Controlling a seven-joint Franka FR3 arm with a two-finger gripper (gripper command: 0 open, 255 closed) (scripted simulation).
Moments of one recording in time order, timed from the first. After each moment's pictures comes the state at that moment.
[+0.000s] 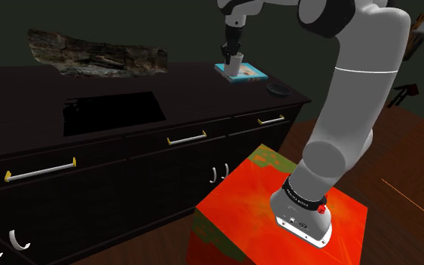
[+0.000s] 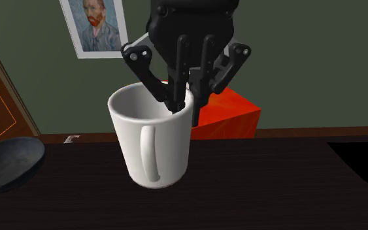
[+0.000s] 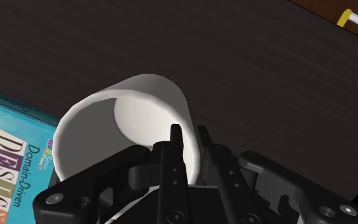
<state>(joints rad) -0.17 0.28 -0.30 -1.61 0.02 1.88 -0.42</state>
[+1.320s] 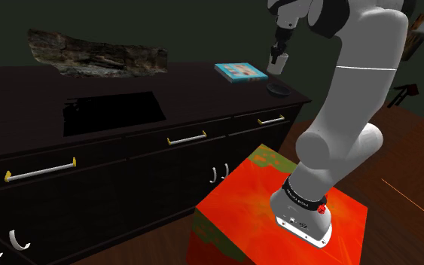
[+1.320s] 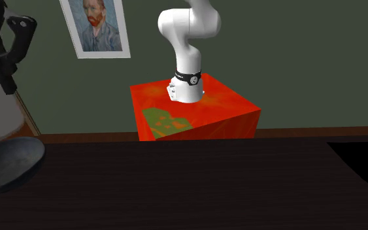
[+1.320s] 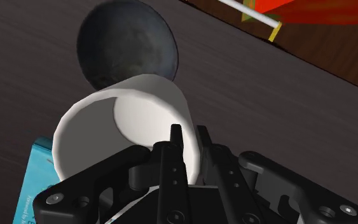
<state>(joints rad) -0.47 0.31 -0.44 -1.53 0.09 1.85 -0.87</state>
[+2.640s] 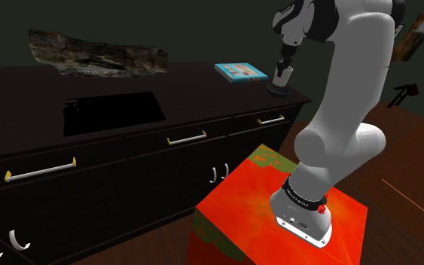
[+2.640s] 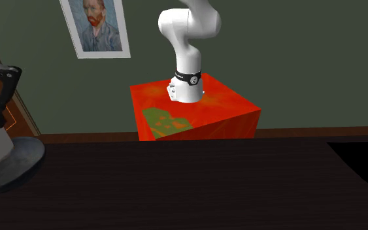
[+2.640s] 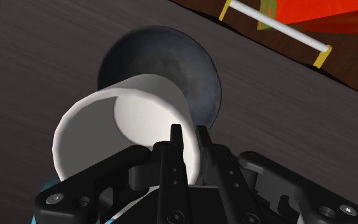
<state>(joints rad) -0.56 0.41 -0.46 -1.59 0.14 1.99 -0.99</state>
